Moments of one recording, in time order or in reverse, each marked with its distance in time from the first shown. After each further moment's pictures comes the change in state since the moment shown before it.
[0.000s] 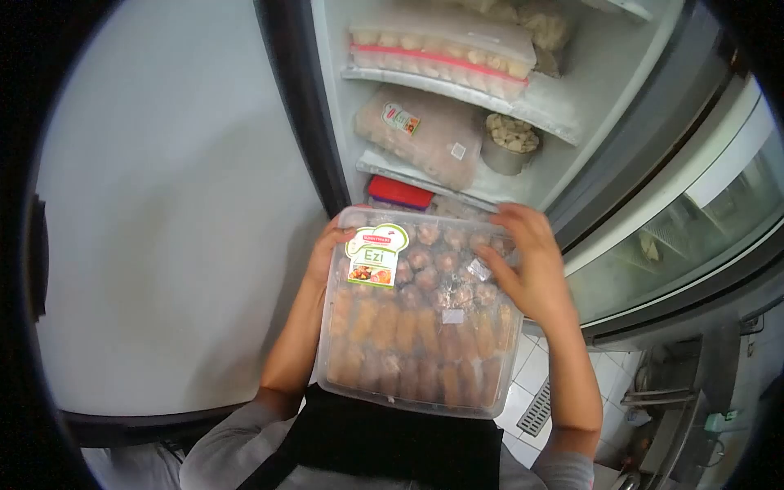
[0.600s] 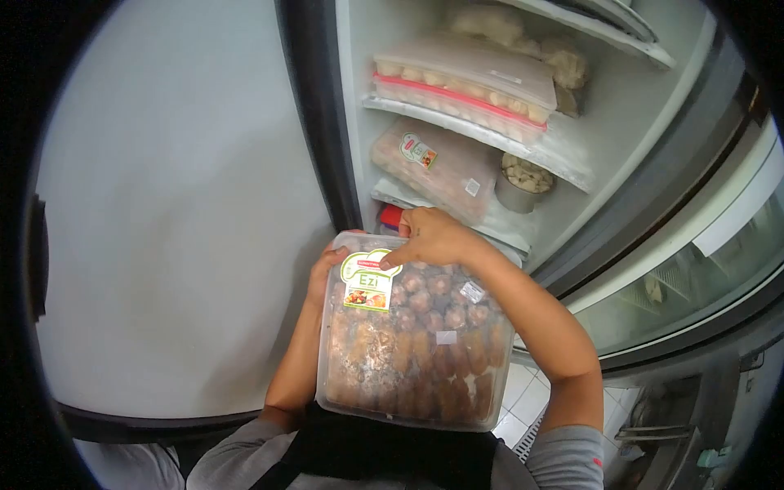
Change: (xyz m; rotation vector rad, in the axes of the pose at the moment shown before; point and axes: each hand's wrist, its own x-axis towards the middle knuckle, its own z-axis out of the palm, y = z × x) left_hand -0.010 0.007 0.011 0.047 0.072 0.123; right_hand 0.127 -0.010 0.083 0.324 -0.776 0.080
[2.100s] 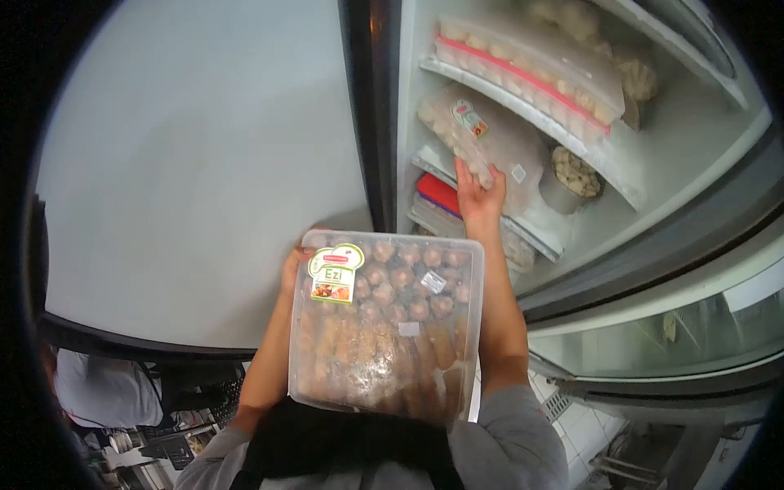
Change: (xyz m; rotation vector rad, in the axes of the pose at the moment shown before) left_hand -0.067 0.002 -0.052 0.045 0.452 -0.034; right_hand 0.120 0.164 0.059 2.605 0.599 -0.111
